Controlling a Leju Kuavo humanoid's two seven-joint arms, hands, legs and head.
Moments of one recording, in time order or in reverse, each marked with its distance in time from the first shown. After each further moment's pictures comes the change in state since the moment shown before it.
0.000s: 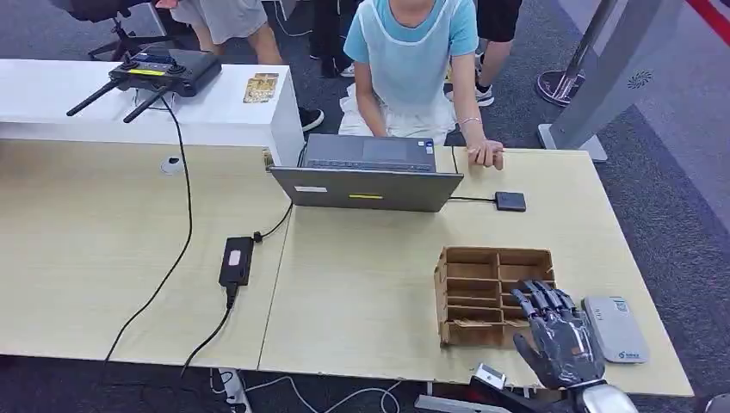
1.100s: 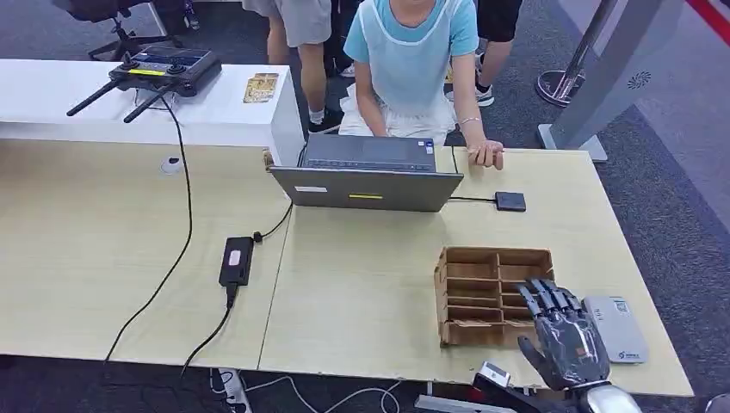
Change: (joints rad) left arm -0.005 0.000 -0.037 0.000 -0.026 -0.012 0.000; right arm 0.013 0.000 -0.022 0.004 -0.010 0.005 0.011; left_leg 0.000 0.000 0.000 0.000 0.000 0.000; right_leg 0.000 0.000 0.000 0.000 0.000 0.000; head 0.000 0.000
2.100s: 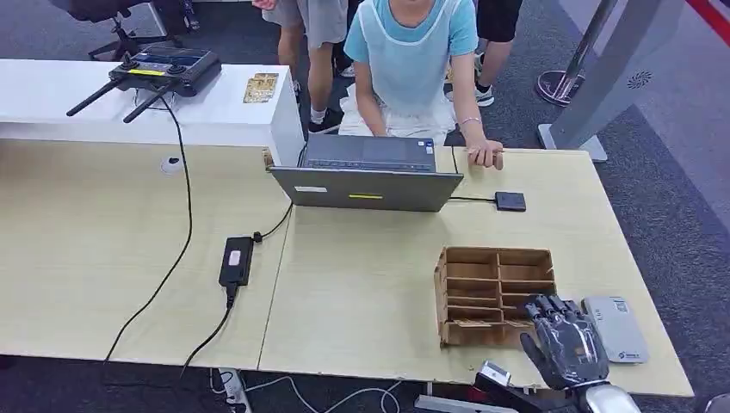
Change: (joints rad) left arm -0.006 -0.001 -0.023 0.000 -0.044 -0.006 -0.003; right arm -0.012 0.010 -0.001 0.045 0.003 0.002 -0.013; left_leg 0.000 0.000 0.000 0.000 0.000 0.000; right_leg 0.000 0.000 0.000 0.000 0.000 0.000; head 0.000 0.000
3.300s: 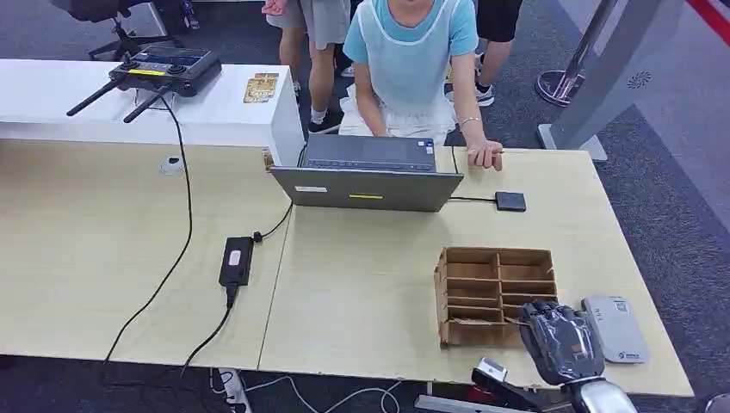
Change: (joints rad) left arm -0.002 -0.008 -0.012 0.000 -0.030 -0.004 -0.003; right arm -0.021 0.027 0.000 0.029 0.019 -0.020 -0.006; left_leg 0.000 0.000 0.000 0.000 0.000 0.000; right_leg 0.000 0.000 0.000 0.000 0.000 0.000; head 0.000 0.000
